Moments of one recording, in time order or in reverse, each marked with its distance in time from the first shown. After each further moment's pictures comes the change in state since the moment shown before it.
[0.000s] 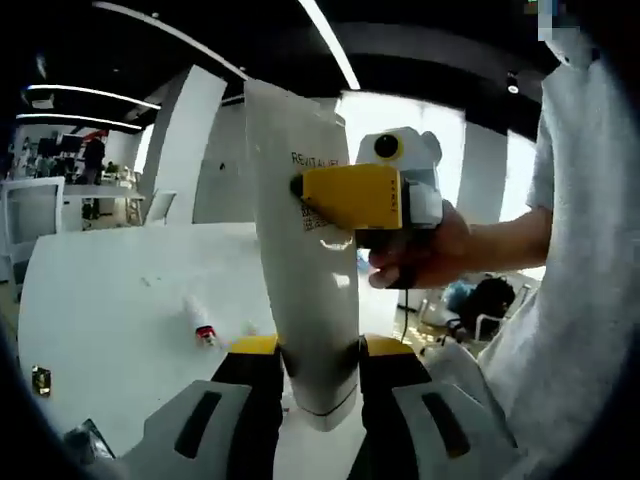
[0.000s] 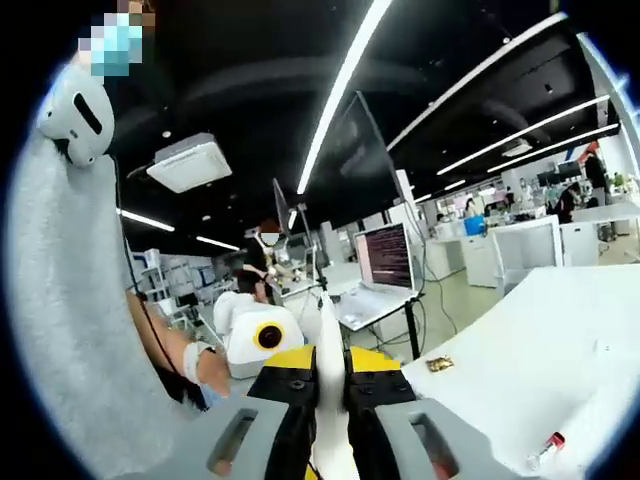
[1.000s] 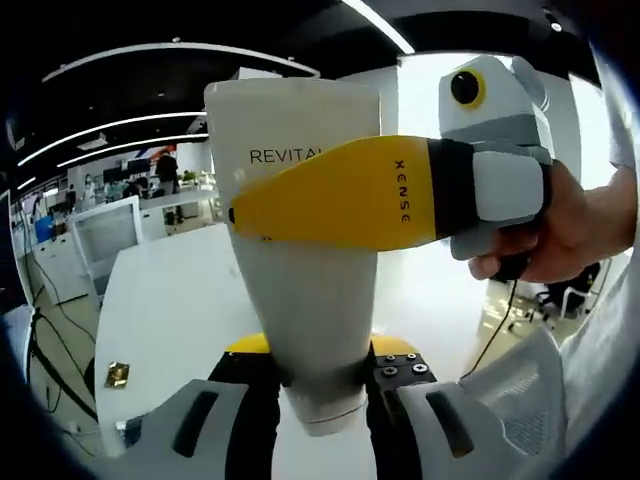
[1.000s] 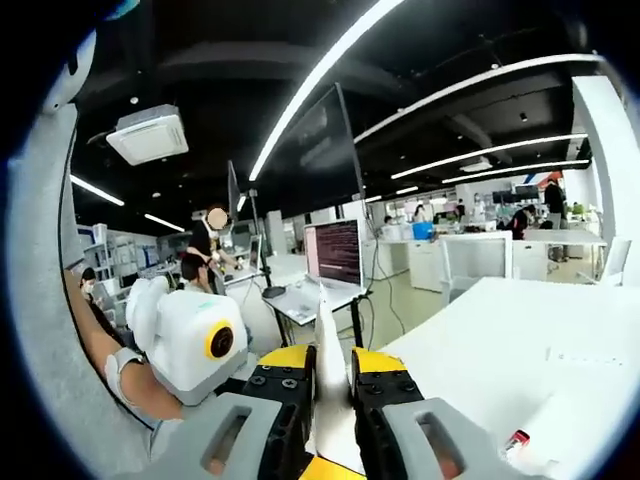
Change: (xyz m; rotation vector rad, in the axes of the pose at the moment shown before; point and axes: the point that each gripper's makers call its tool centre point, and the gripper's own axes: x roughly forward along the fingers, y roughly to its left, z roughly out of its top) left arm -0.008 0.043 -0.014 0.077 0.147 0.388; right arm 0.020 -0.014 -0.012 -0.086 0.074 -0.250
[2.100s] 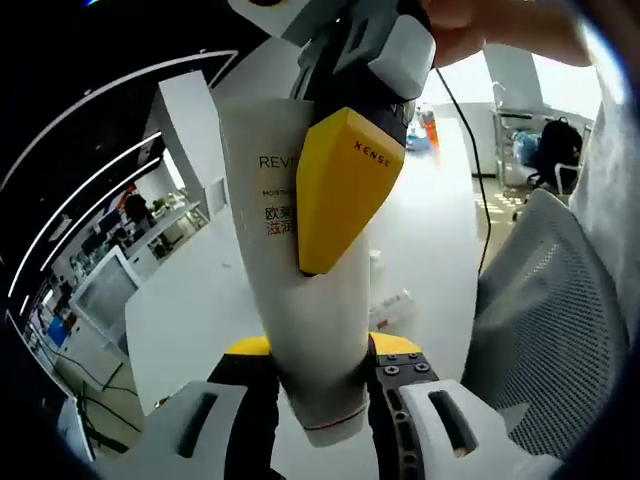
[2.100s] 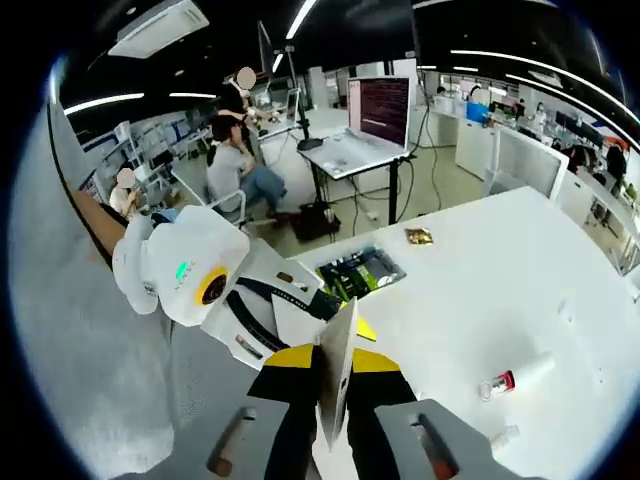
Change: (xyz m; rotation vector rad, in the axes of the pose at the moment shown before) left arm -0.002 -0.012 -0.048 0.405 0.138 -0.063; right arm -0.029 0.007 -0.073 -0.144 0.643 0.182
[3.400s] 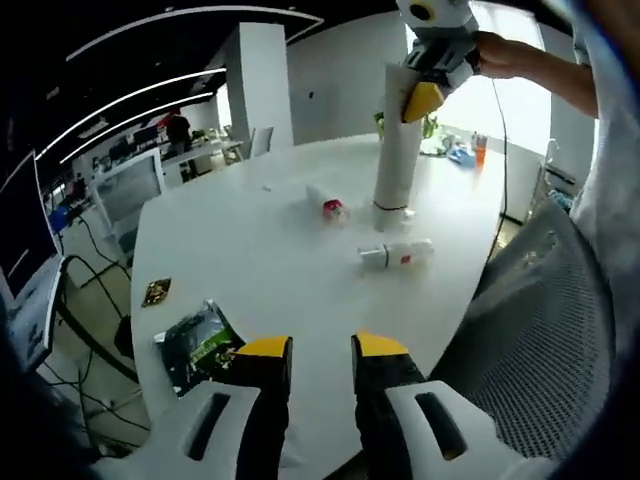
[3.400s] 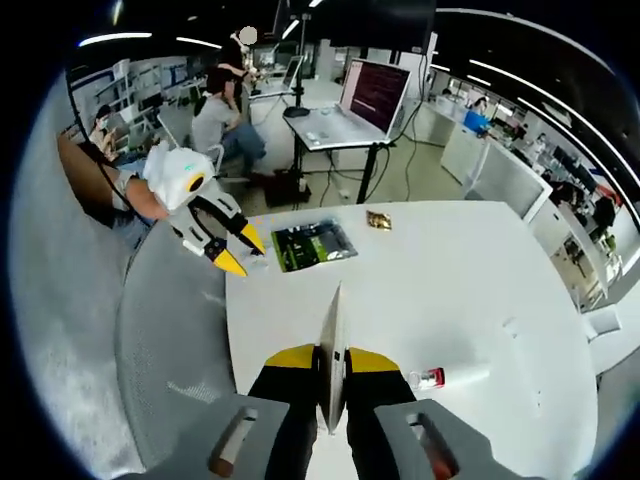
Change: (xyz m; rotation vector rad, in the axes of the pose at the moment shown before) left arm -0.058 0.014 -0.111 -0.354 0.119 0.067; right arm -0.025 -0.057 -0.017 -0.171 0.125 -0.152
